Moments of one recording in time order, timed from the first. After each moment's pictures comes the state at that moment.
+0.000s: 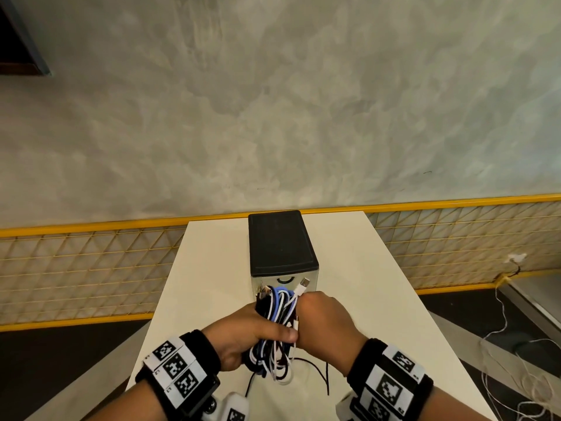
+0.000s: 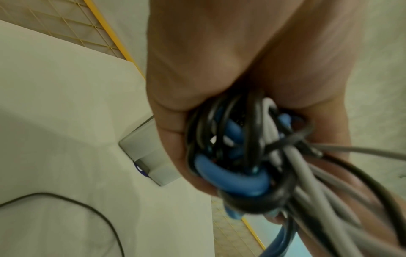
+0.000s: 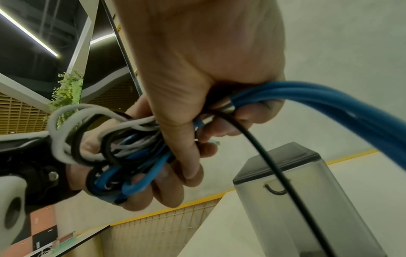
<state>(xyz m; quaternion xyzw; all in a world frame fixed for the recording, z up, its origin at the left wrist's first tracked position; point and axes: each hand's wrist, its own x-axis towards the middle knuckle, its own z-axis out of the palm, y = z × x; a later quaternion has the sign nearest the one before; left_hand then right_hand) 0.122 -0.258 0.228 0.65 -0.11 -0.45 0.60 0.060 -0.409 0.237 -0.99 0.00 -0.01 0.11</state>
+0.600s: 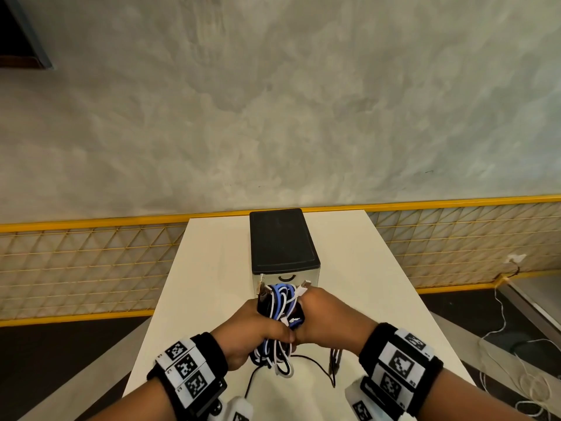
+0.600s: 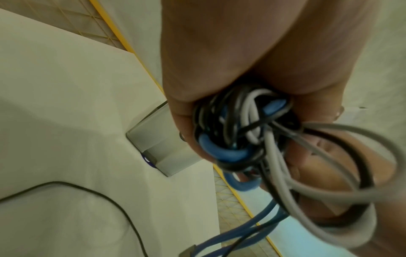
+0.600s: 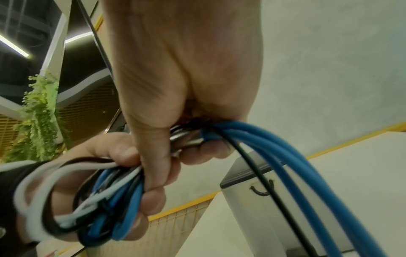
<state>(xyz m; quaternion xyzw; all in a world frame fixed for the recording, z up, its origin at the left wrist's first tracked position) 0.120 -0.262 0.220 0.67 -0.14 -0.38 0.62 0.077 -0.426 0.231 -0.94 -0.14 0.03 0.32</state>
